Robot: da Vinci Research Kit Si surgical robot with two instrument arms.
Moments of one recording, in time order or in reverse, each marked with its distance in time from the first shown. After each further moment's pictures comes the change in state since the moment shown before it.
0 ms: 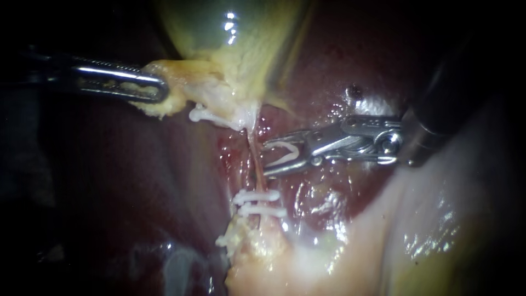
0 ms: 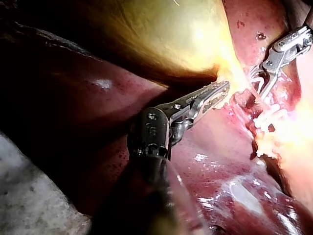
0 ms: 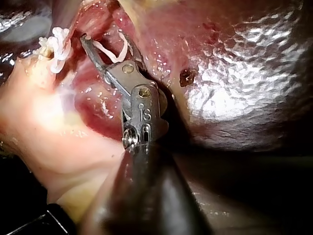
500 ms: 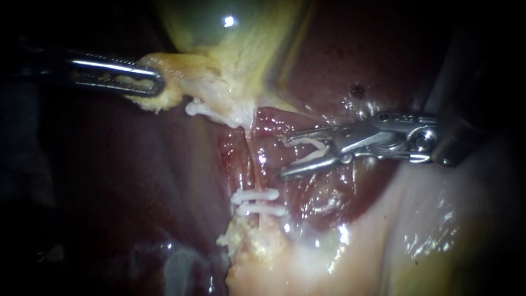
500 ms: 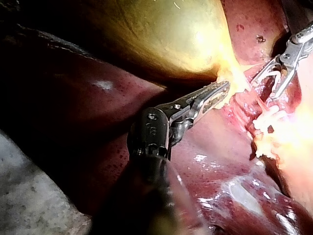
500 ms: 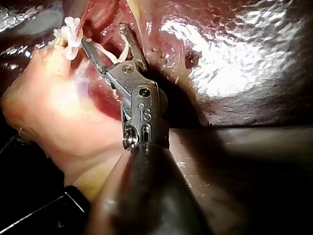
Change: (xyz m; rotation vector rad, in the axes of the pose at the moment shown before) right arm 0.003 -0.005 -0.003 0.028 -0.002 -0.015; left arm 0.000 0.000 0.000 -0.002 0.000 -0.004
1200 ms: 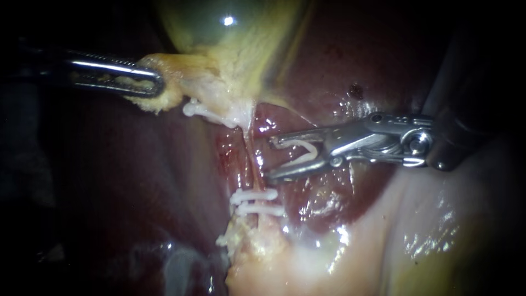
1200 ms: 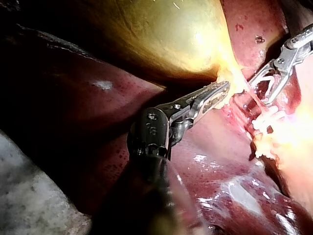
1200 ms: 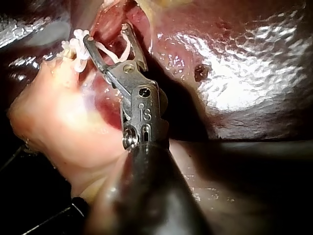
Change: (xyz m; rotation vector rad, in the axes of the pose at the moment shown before) right arm 0.001 0.001 0.003 -0.024 0.022 0.003; left arm 0.000 0.000 0.000 0.001 0.000 0.000
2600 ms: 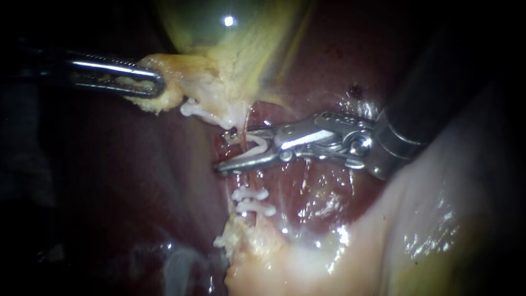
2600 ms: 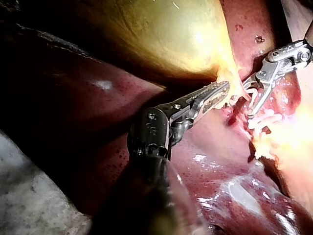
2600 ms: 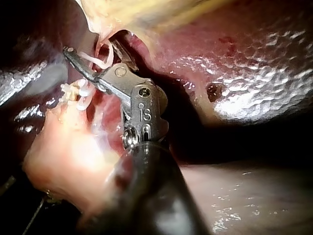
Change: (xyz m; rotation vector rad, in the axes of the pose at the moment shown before) right arm 0.001 0.002 0.006 0.066 0.138 0.106; left arm 0.000 0.000 0.000 0.001 0.000 0.001
